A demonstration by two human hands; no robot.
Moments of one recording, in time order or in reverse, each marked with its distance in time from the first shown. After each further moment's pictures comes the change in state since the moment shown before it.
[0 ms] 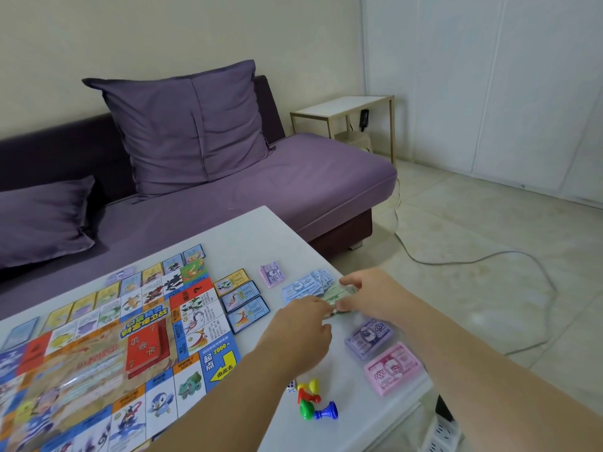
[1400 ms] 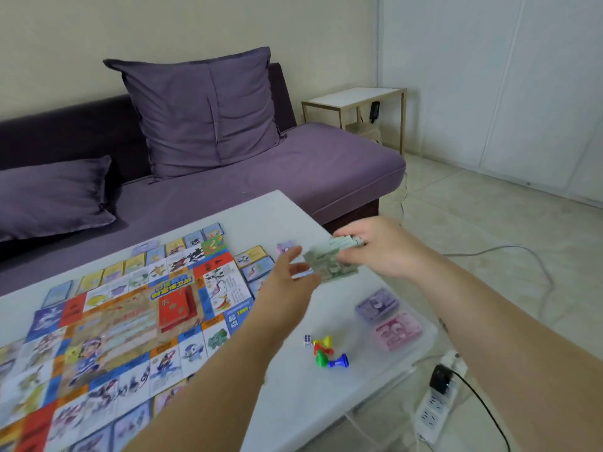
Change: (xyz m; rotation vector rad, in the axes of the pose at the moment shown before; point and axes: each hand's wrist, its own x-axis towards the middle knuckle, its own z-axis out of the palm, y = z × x) left_hand -0.054 -0.004 -0.031 -1.030 0.275 -0.278; right_hand -0.054 -0.059 -0.029 -0.031 0.082 -0.316
